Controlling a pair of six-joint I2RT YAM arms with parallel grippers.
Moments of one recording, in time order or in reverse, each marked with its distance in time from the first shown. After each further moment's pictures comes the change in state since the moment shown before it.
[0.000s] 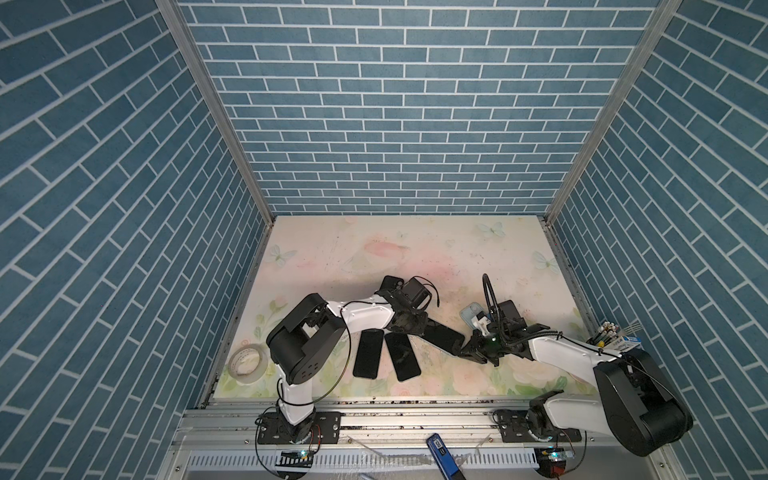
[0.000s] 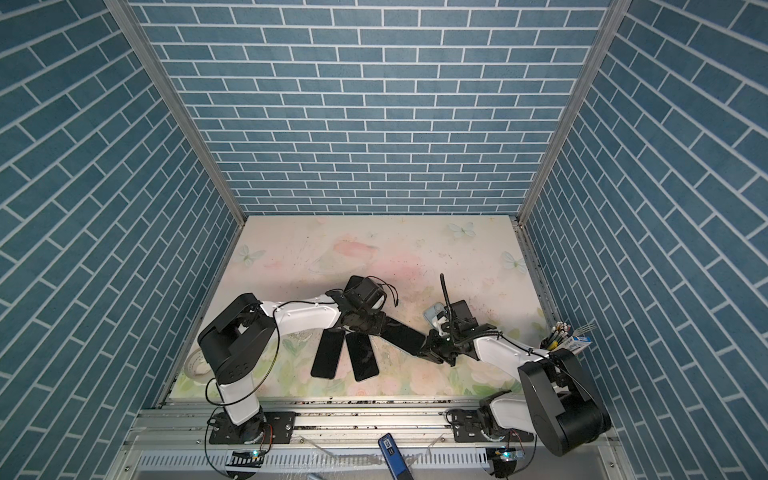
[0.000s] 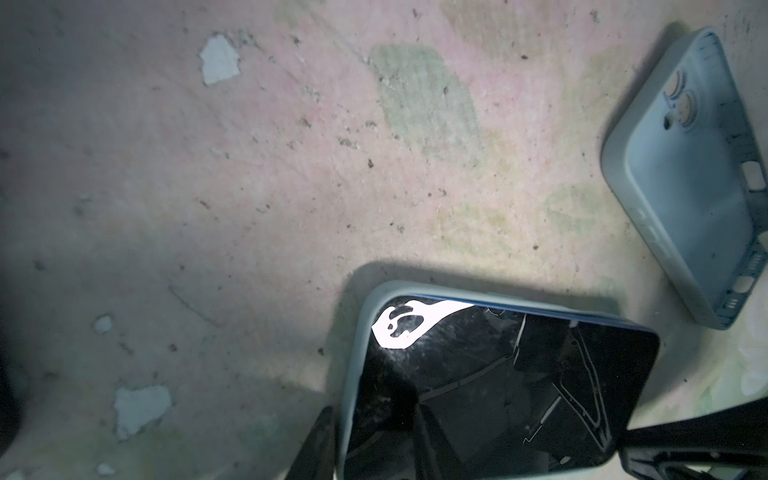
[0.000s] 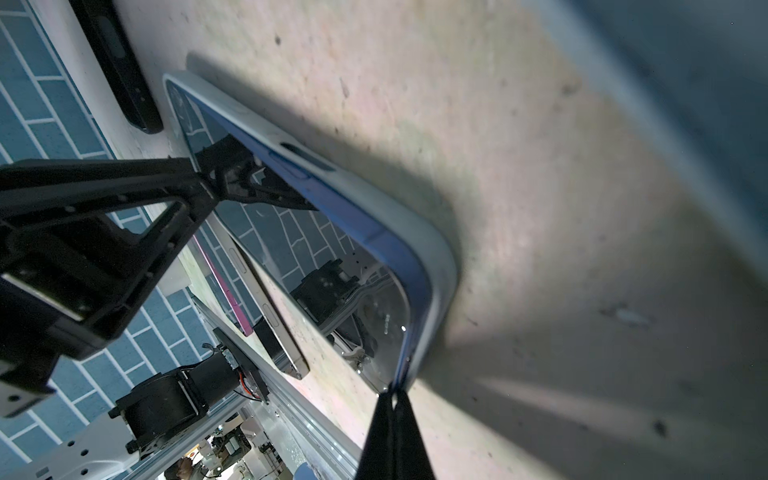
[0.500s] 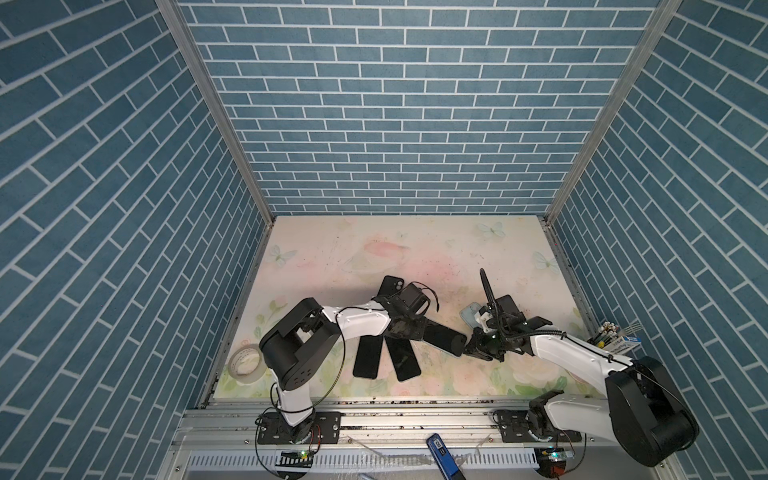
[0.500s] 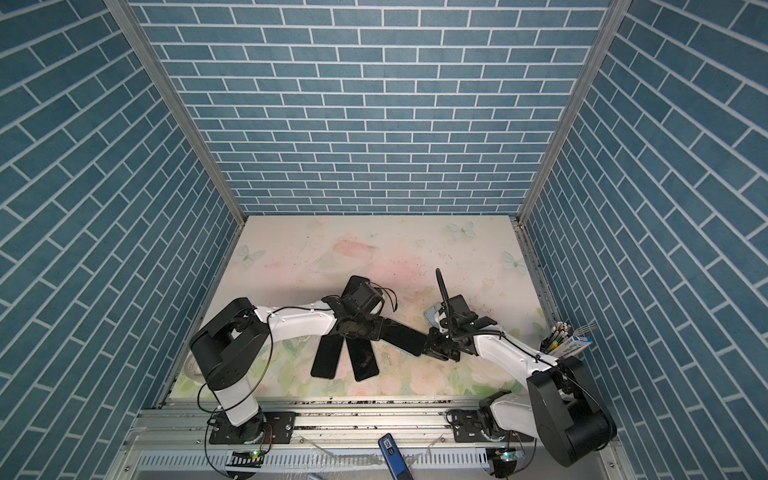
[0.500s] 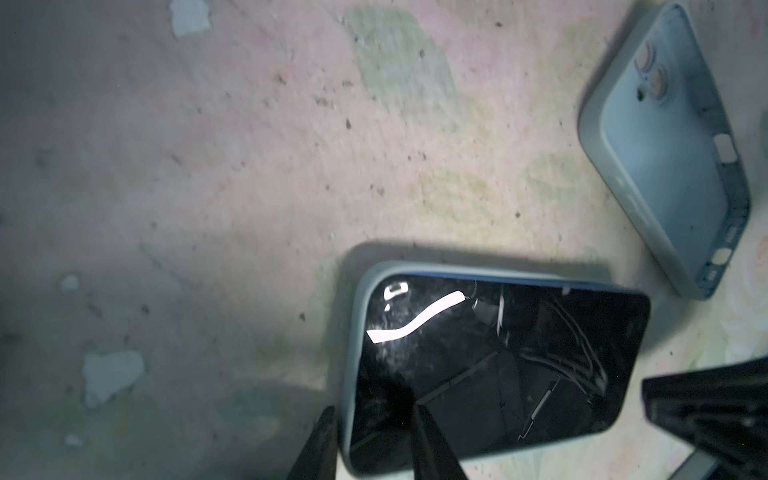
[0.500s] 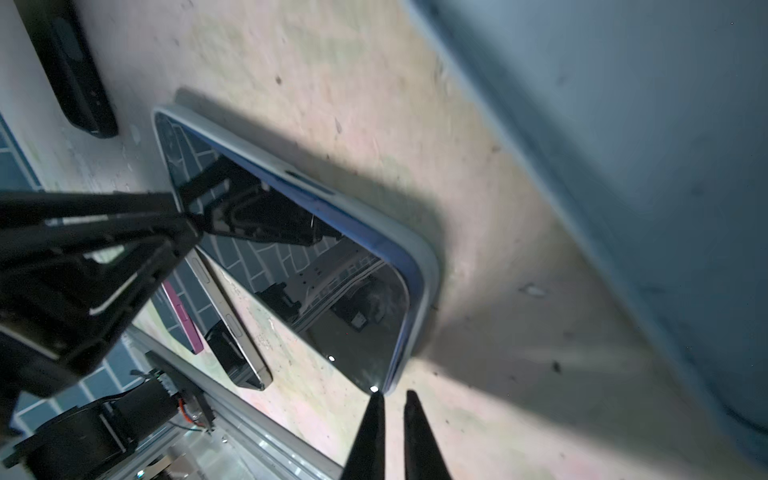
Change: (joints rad) left arm -0.028 -0.097 -0.121 0.071 -0.011 -0.009; right arm 0.023 -0.080 0.136 -0.240 0.199 -0.100
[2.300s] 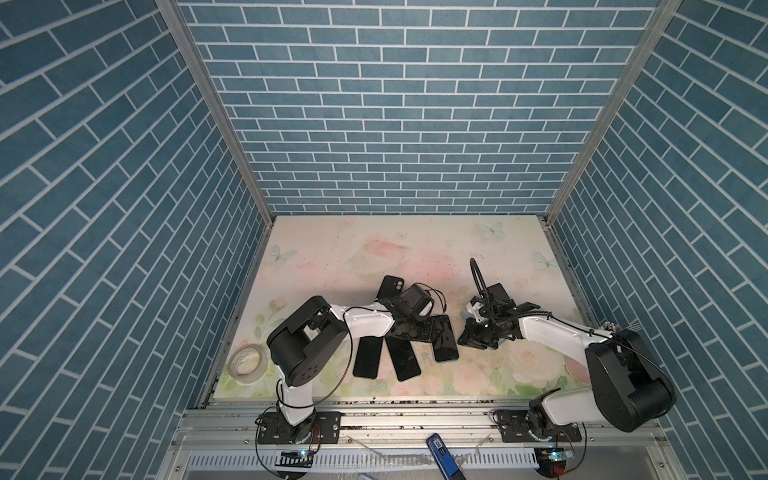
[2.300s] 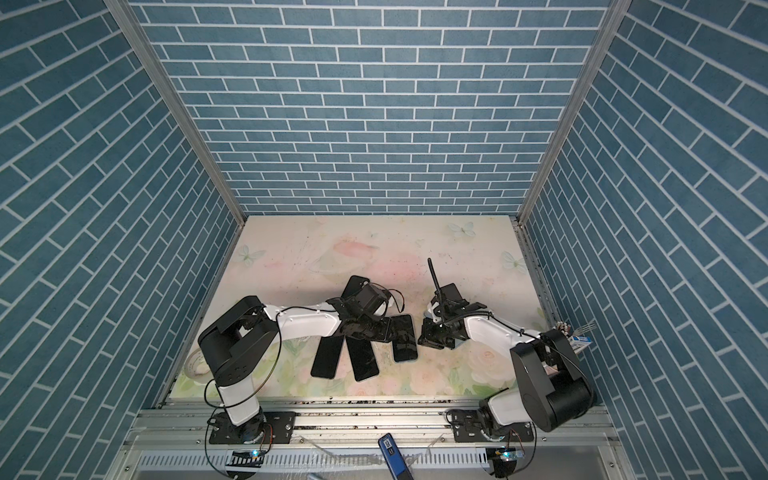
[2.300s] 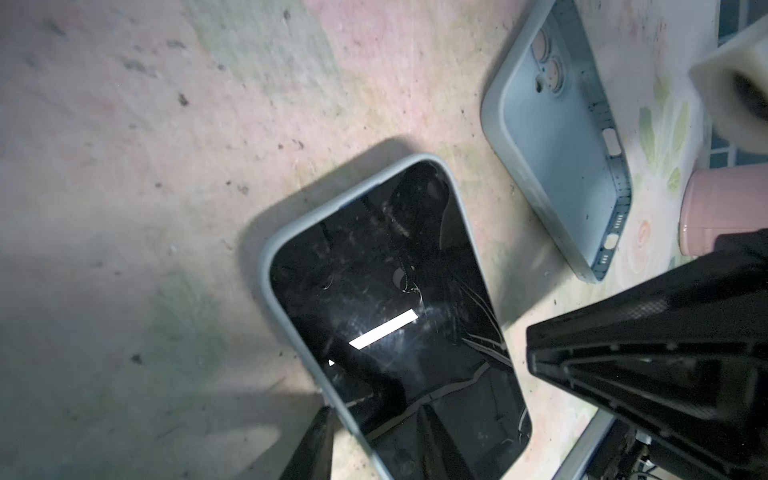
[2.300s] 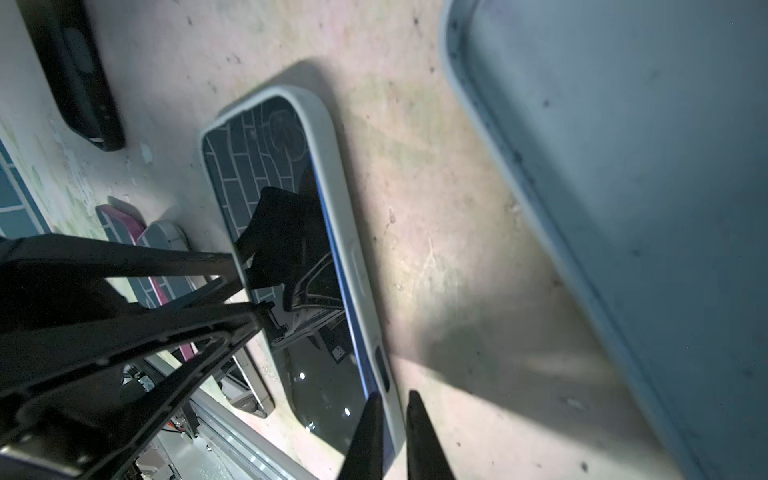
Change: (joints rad) left arm -0.010 0.077 0.027 0.117 0.167 -0.060; right arm 0.010 0.154 0.082 0.040 -0.027 -0.086
